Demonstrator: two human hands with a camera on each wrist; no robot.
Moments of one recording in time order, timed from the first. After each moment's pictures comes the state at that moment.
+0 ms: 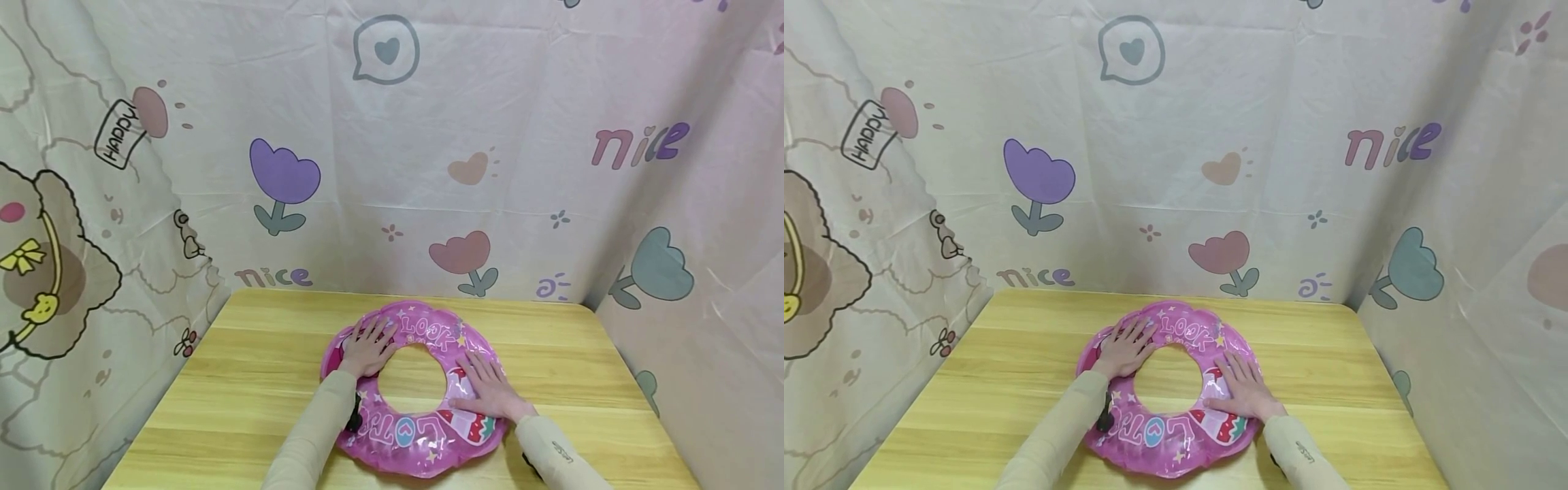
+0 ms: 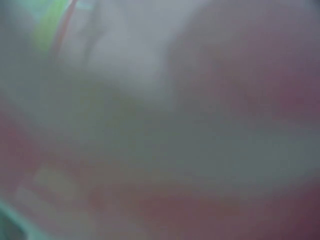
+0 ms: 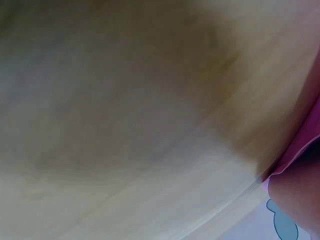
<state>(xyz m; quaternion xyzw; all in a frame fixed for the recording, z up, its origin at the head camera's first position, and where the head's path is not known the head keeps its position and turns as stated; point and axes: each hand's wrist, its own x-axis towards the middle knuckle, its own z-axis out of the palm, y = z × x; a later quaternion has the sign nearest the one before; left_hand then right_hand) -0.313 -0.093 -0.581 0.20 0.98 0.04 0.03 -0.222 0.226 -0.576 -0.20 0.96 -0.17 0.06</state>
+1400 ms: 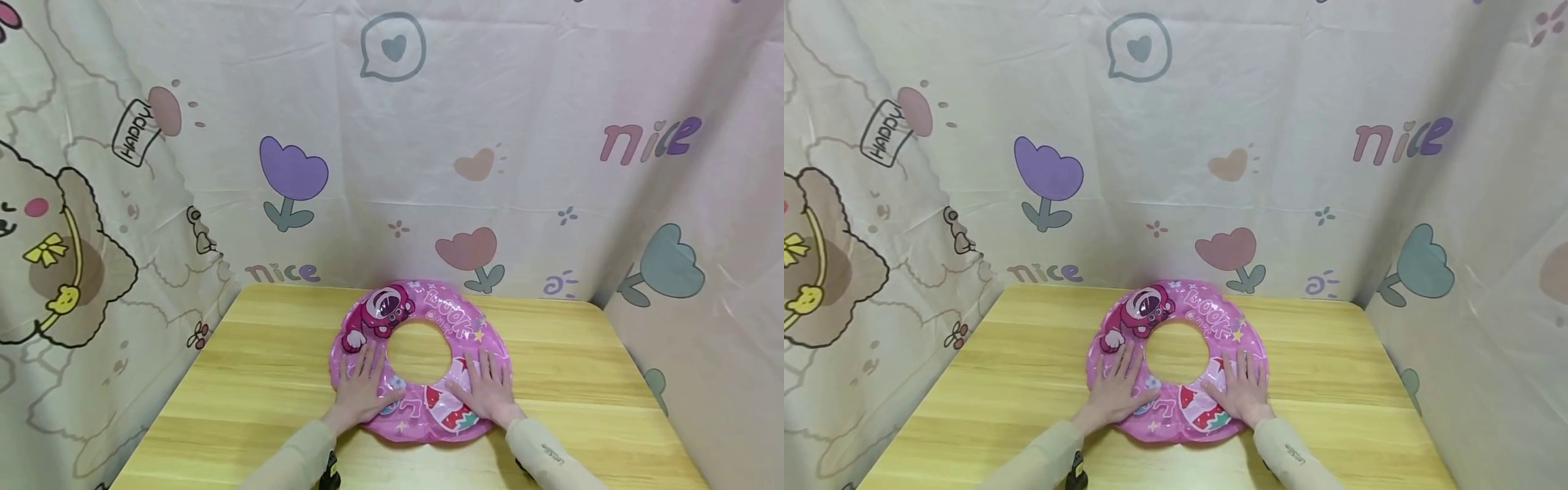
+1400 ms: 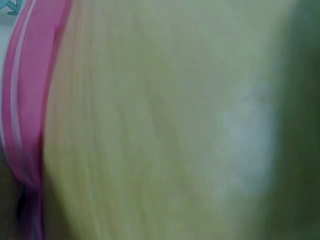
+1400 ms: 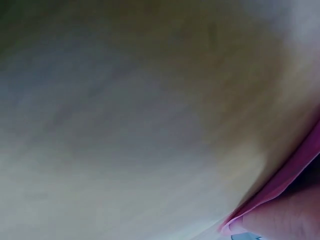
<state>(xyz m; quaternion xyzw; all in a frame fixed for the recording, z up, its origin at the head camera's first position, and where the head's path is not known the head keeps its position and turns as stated) -0.204 -0.104 -0.581 0.14 0.98 0.12 -0.03 -0.205 0.190 -0.570 -0.05 0.99 -0.14 0.04</state>
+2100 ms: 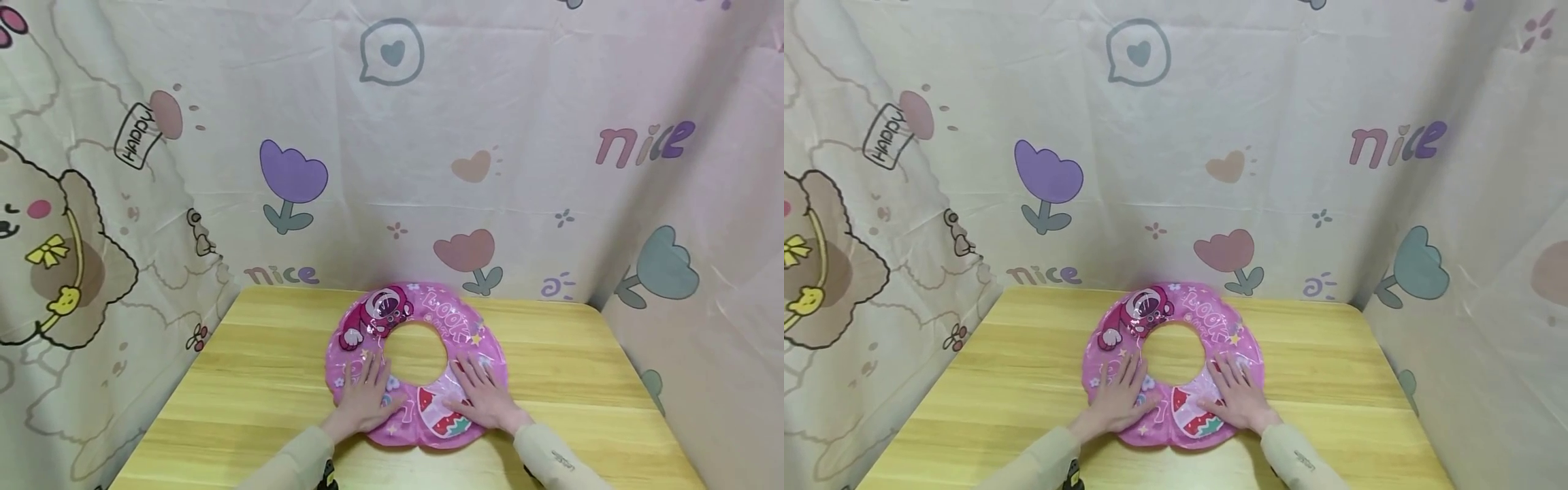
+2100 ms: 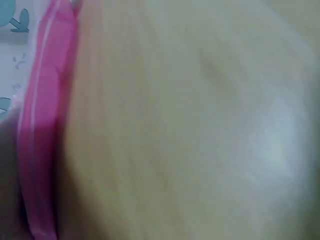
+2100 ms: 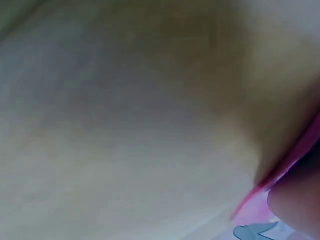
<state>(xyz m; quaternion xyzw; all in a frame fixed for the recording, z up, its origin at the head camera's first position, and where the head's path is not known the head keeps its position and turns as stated) -0.188 -0.096 -0.565 0.18 0.98 0.11 0.00 -0.197 0.201 -0.571 -0.23 0.97 -0.10 0.01</state>
